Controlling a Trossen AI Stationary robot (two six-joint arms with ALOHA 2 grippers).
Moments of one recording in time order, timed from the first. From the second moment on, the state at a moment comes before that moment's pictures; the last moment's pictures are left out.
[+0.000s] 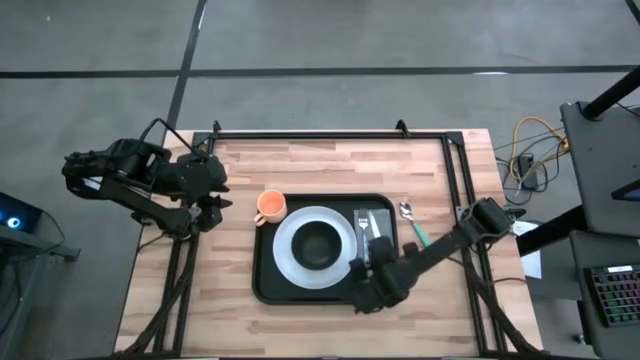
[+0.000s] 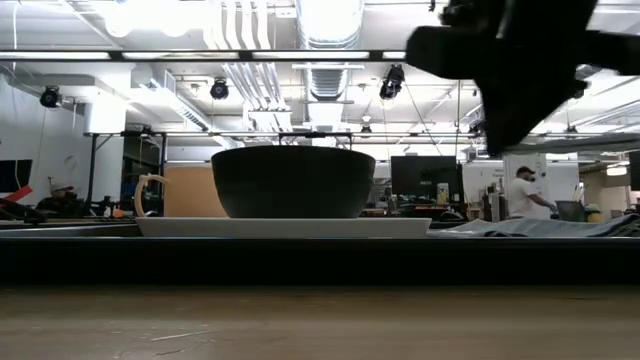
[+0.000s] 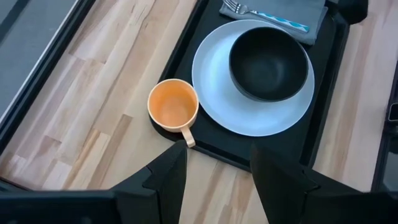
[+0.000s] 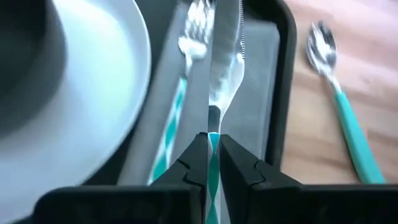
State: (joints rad) left arm -0.22 1.11 1.63 -1.53 -0.27 -0.55; right arm 0.55 2.00 1.53 -1.39 0.54 1.93
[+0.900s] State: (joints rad) left arm -0.22 1.11 1.63 -1.53 -0.27 -0.59; right arm 0.43 2.00 1.24 -1.06 0.63 1.97
